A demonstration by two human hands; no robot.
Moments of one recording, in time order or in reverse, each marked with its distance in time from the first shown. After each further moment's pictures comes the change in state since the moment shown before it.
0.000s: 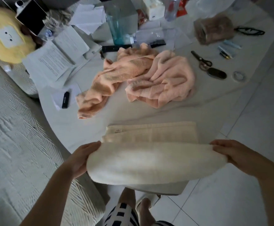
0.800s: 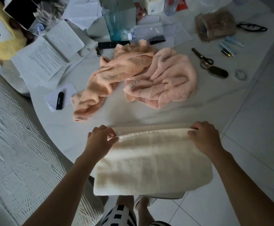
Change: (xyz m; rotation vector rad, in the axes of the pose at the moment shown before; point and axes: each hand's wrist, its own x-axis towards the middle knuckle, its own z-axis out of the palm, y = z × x) left_hand 0.053 0.027 0.059 1.279 0.423 0.471; right_hand 0.068 -0.040 0.074 -0.909 0.559 -0.234
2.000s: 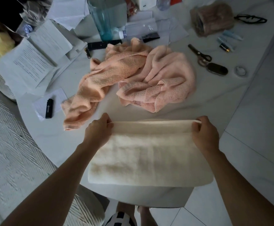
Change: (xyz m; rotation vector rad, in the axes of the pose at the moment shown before) left_hand 0.071 0.016 -0.002 0.029 0.043 -0.019; right_hand 0.030 0.009 0.028 0.277 0.248 0.214
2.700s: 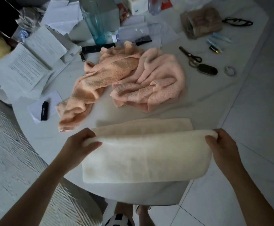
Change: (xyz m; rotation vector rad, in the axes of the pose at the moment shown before) left_hand -0.062 -0.037 -0.041 -0.375 -0.098 0.150; right_hand -0.052 0.034 -0.072 0.497 -0.136 0.065
